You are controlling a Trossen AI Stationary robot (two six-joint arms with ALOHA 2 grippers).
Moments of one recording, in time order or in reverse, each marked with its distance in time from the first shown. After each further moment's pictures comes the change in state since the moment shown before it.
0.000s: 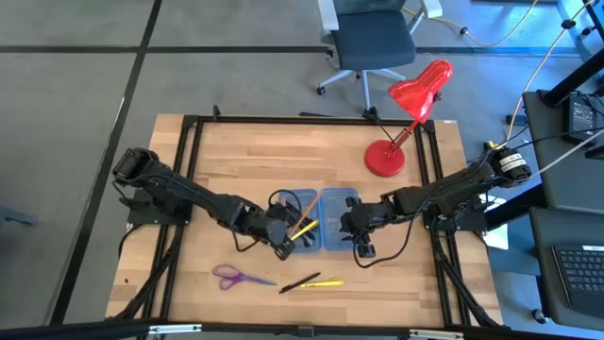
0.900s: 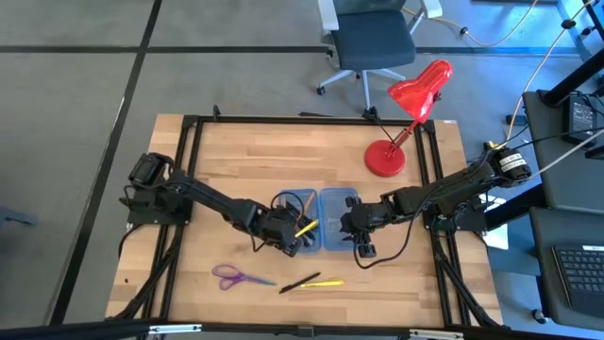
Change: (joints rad) left arm 0.042 0.141 0.000 0.008 0.107 -0.200; right arm 0.000 0.000 0.000 -0.008 0.000 -0.016
